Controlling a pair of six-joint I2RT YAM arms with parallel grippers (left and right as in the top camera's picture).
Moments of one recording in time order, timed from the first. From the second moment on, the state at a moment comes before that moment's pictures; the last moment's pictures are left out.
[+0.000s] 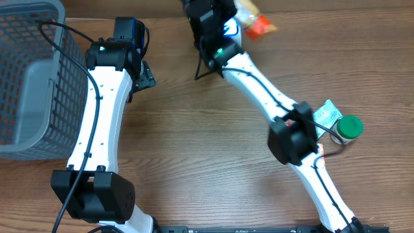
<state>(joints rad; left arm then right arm) -0.05 1.76 1.74 -1.29 -0.44 -0.48 0.62 2.58 2.53 -0.20 0.96 -0.74</state>
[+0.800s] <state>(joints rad) -0.05 1.76 1.74 -1.29 -0.44 -0.48 0.39 2.40 2.45 -1.63 0.23 0.27</state>
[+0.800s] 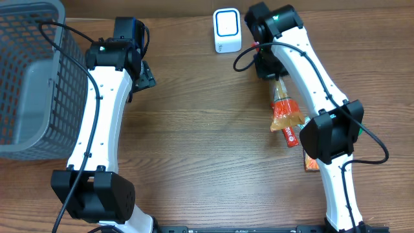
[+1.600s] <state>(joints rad) -0.05 1.76 1.74 -1.29 -0.44 -0.48 0.35 2.40 2.17 -1.55 0.19 0.30</state>
